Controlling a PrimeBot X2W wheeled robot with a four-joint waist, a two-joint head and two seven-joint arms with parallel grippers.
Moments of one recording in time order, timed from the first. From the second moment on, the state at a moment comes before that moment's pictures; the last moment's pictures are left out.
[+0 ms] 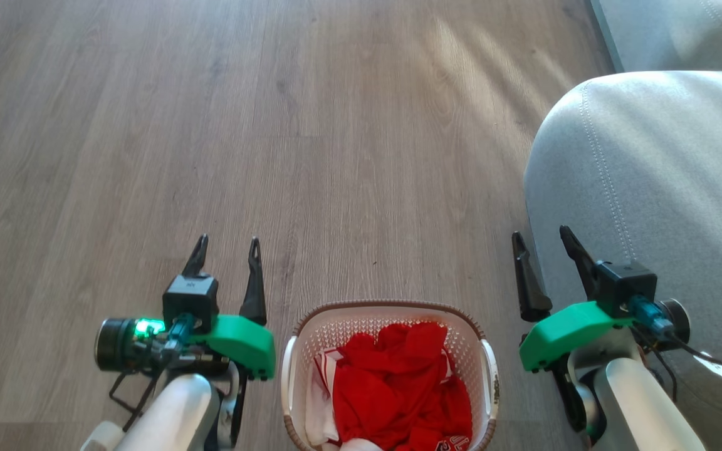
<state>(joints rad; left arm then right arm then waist) -0.21 0.20 -0.52 0.23 -0.32 0.30 -0.20 -0.18 -0.07 0.21 0.26 0.24 0.12 -0.20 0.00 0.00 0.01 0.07</state>
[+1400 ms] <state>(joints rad) -0.16 0.05 -0.26 0.19 -0.11 0.03 -0.26 -0.20 -0.06 0.08 0.23 0.25 0.12 -0.26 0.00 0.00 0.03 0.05</state>
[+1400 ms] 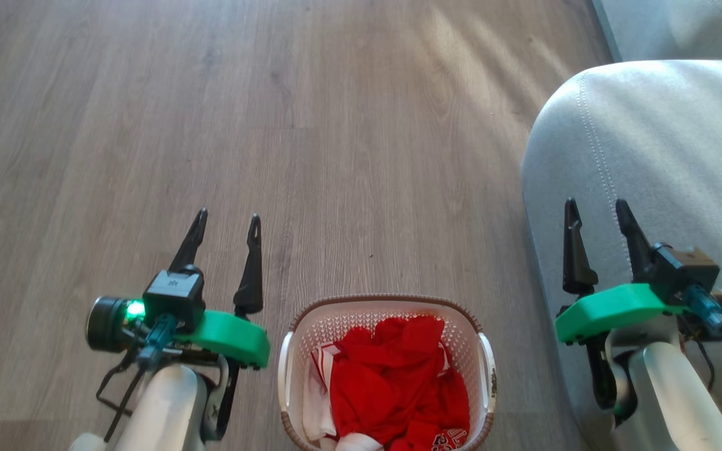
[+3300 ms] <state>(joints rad) -0.11 0.05 -0.25 0.30 -0.18 0.03 -0.26 -0.18 -0.06 0.12 0.36 0.23 0.12 -0.26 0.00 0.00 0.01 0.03</state>
